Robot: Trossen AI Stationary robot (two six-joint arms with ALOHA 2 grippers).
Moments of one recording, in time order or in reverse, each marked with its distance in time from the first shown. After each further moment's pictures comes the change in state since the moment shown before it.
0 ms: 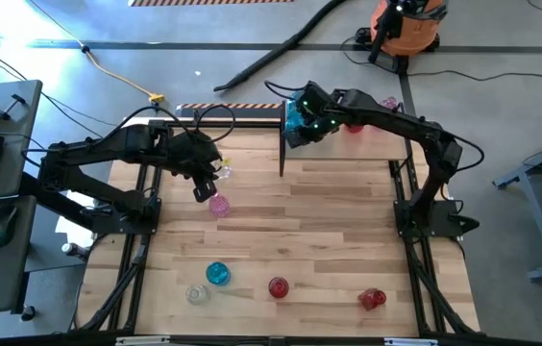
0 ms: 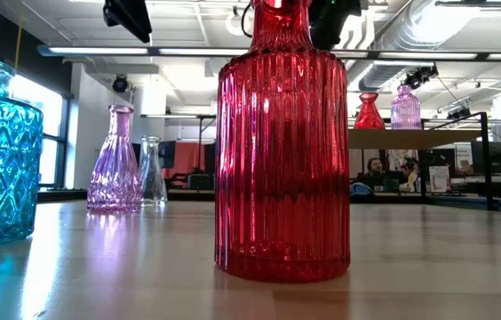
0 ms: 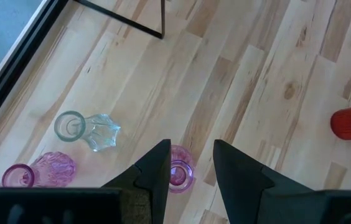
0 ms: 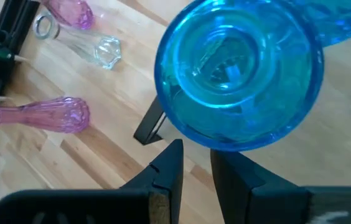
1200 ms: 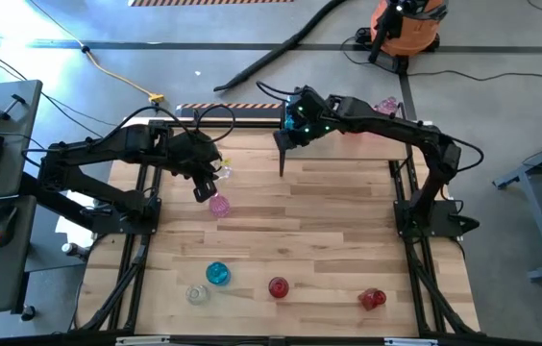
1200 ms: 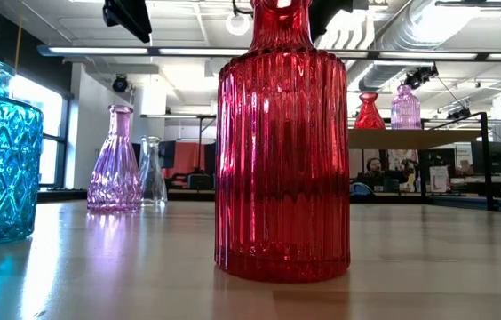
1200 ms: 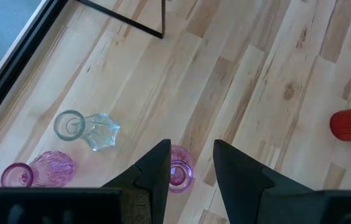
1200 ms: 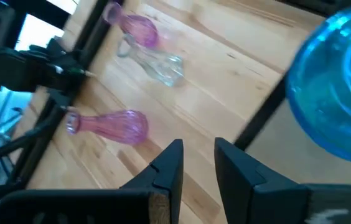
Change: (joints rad) left arm 0.000 0.000 0.000 0.000 0.000 -0.008; right arm 0.071 0.000 0.000 0.189 -0.045 0.086
